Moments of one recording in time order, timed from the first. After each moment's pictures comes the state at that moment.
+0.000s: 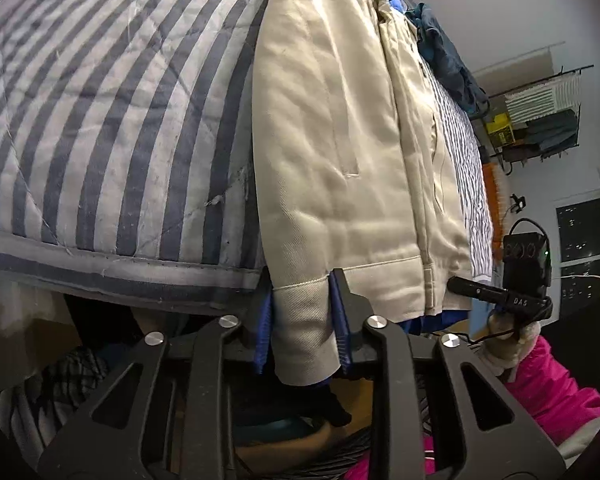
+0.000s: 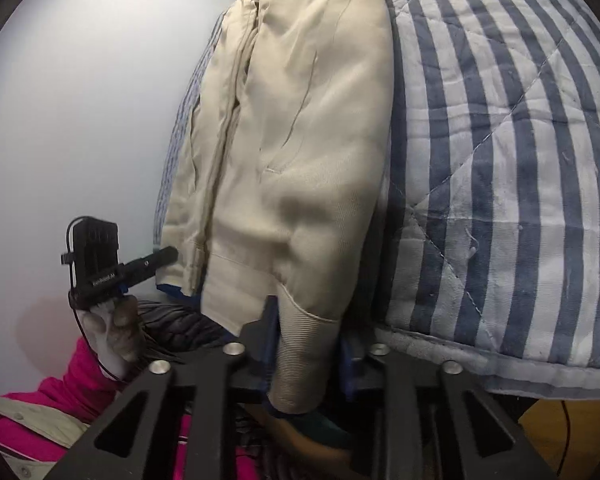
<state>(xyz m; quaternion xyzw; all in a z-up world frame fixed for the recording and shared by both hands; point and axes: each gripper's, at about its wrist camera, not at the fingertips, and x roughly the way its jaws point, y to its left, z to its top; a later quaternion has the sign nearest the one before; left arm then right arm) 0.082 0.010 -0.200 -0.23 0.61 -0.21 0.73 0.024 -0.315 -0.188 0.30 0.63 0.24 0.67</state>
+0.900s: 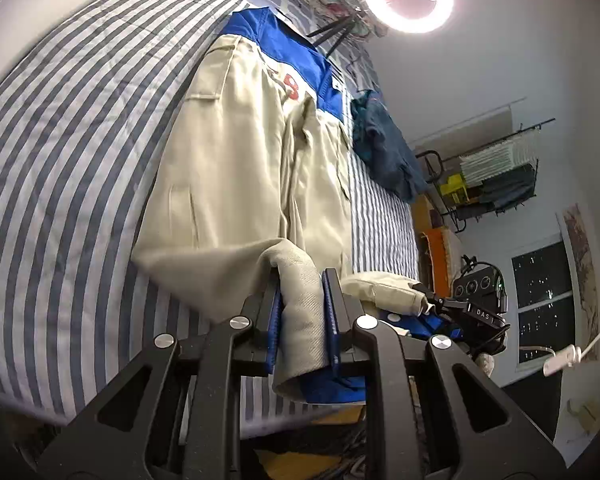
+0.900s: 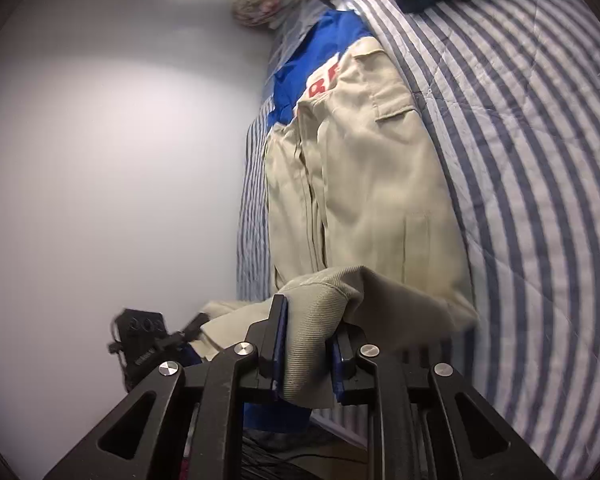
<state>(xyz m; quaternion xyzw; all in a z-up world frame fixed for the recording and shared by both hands) 0.214 -0.006 -0.115 -0.32 0.52 -0.24 0.76 0.161 -0.367 -0.136 0.46 0.53 0.21 0.68</state>
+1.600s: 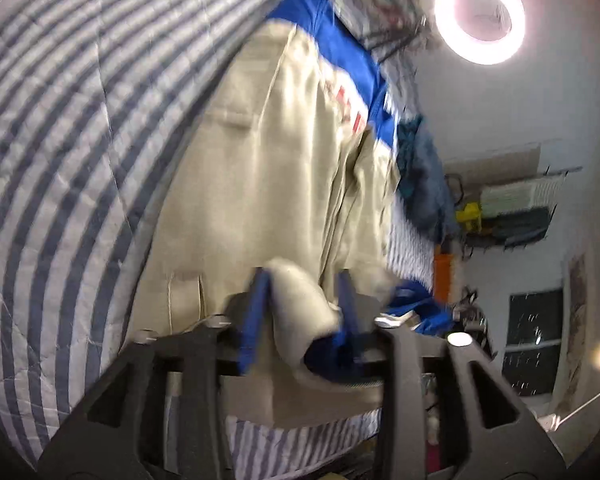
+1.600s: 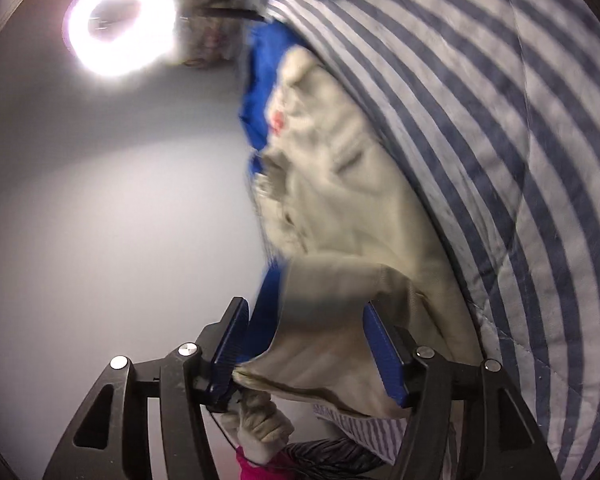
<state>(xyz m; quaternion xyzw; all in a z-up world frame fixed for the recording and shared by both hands) 0.300 0.001 -0.170 -0.39 0.54 -0.19 0.73 0.213 -0.416 -0.190 0.60 0.50 0.20 0.59</state>
